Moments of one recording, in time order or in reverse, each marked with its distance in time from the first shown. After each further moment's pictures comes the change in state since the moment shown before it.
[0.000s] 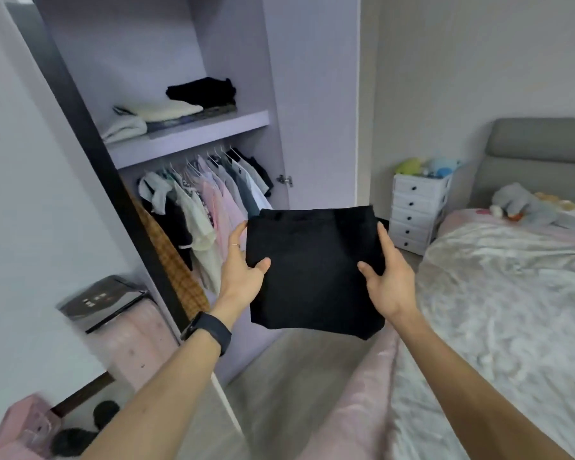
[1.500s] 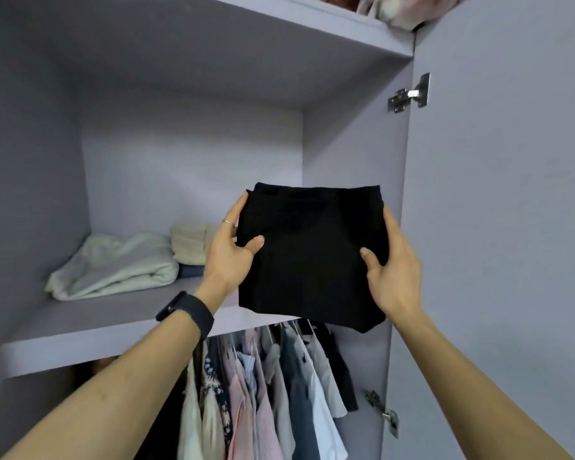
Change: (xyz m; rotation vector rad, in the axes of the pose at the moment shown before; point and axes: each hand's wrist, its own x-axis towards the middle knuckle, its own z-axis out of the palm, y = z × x) left_hand 0.676 0.099 -0.122 0.173 0.504 0.435; right_hand 0.681 -0.168 0.357 0.210 0.041 -0.569
